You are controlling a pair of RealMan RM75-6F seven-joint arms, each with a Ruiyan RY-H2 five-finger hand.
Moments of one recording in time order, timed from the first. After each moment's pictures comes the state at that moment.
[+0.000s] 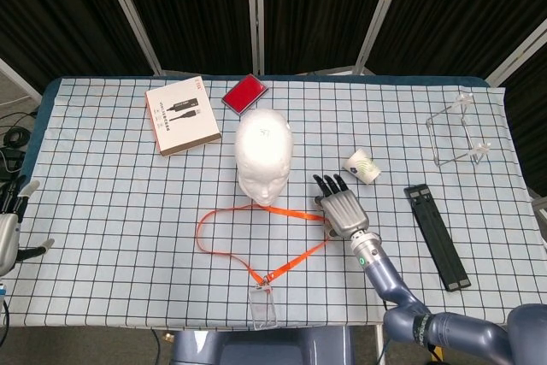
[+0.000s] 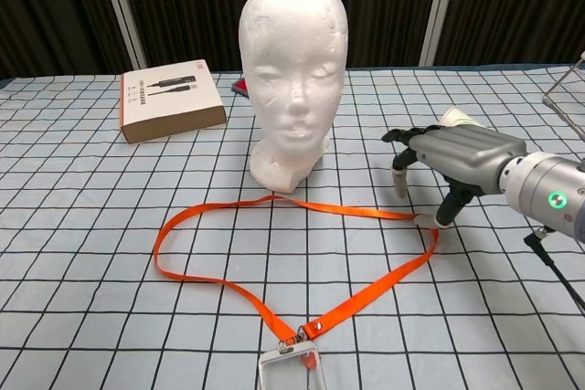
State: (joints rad) left arm -0.13 -1.13 -0.10 -1.63 1.33 1.41 0.13; right arm 0.66 -1.66 0.17 -1.40 -1.11 0.95 -0.54
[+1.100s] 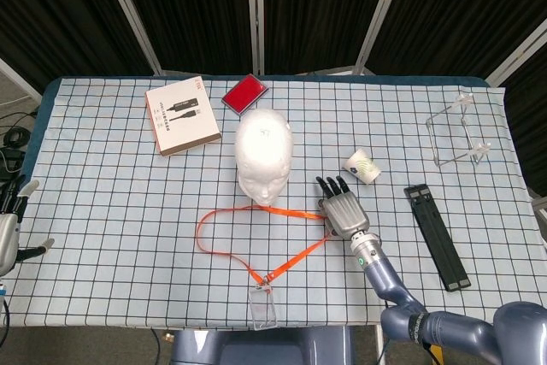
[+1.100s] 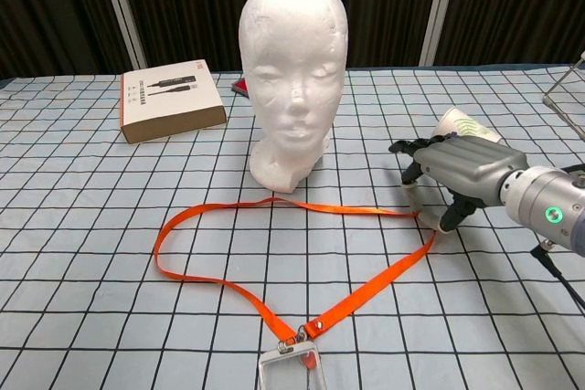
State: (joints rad) left arm -0.13 -1.13 -0.10 -1.63 1.34 1.42 0.13; right arm 0.67 -1.70 0.13 -1.31 -1.11 0.97 -0.53
